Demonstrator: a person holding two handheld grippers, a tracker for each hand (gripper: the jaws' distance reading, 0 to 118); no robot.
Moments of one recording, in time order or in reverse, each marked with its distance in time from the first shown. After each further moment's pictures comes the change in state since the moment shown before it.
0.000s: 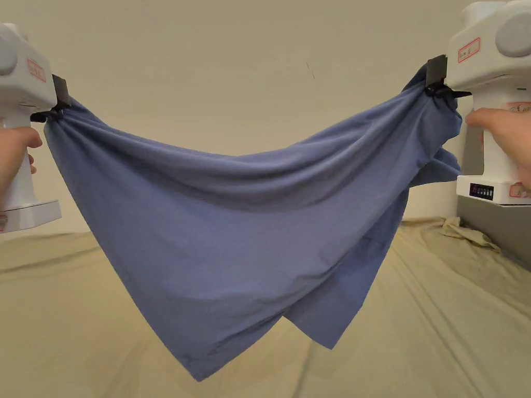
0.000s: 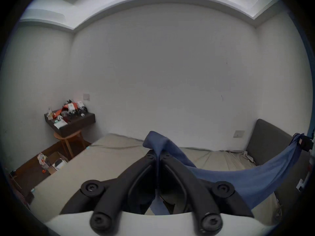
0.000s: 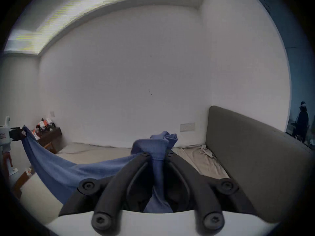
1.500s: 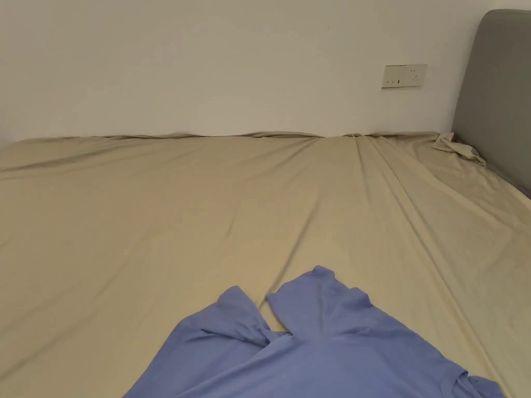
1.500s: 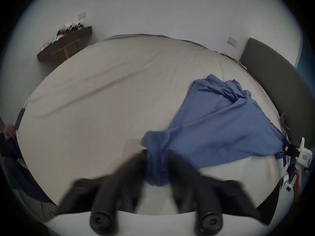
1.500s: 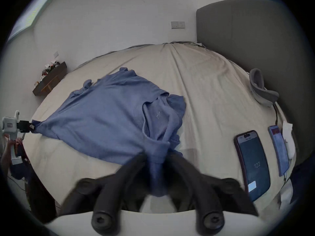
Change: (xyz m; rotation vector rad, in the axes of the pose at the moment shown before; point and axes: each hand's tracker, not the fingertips) left arm -0.116 -0.480 0.294 -0.689 -0.105 -0.001; right arm 0.085 -0.493 0.351 -0.611 0.045 -0.050
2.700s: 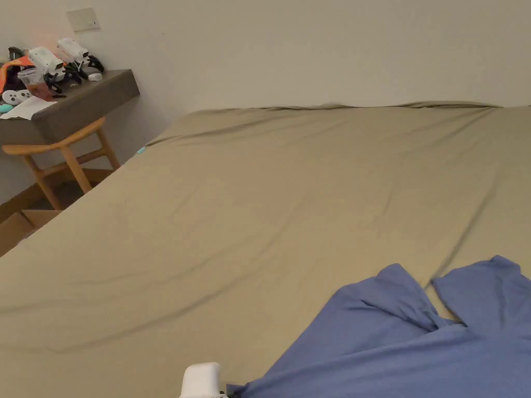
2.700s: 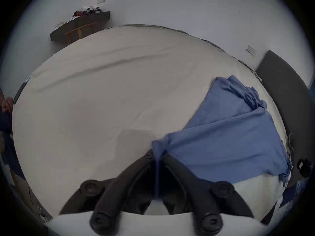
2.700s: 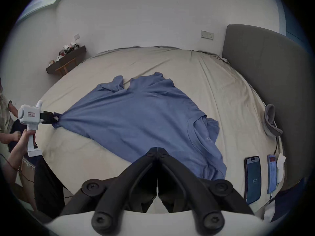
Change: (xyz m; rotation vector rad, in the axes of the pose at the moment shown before) left arm -0.006 -0.015 -0.059 -0.005 0.073 0.146; right arm -0.097 0.035 0.029 -0.023 0.066 0.205
